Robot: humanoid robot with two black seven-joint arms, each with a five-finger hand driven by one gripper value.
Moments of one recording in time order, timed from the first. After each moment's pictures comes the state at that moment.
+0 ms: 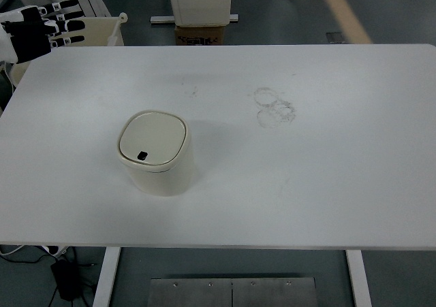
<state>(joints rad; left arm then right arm) -1.19 0.85 -0.26 -1.00 -0.19 -0.31 0.18 0.01 0.00 0.31 0.22 -0.22 0.04 0.42</state>
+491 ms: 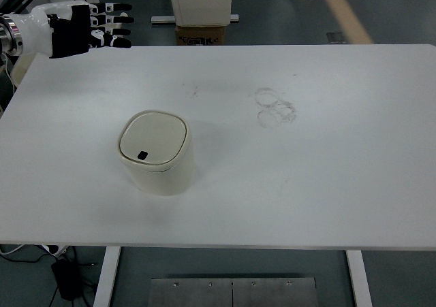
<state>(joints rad) -1.40 0.84 -0.08 -1.19 -0.06 -0.33 0.23 0.01 0.00 0.31 0.22 -0.22 0.04 0.42</state>
